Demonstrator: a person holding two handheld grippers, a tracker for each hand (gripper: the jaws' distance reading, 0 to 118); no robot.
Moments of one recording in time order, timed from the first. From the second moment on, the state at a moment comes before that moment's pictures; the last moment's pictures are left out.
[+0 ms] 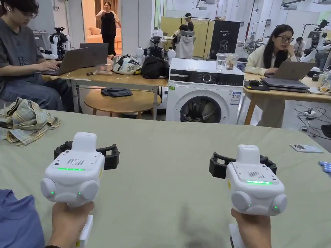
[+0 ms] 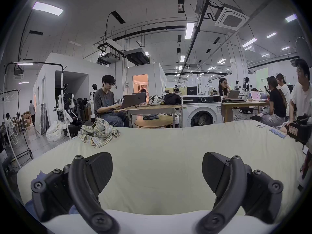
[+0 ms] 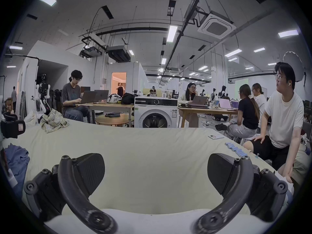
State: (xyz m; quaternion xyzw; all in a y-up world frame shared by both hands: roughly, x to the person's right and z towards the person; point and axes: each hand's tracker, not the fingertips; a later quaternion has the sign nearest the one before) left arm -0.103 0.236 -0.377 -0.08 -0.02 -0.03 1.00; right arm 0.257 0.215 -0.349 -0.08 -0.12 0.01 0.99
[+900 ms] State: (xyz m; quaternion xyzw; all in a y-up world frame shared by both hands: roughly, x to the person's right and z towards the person) left arm -0.105 0.224 -0.376 -0.08 -0.03 -0.04 1.00; right arm 0.258 0.219 -0.346 -0.06 -0.13 0.01 0.99
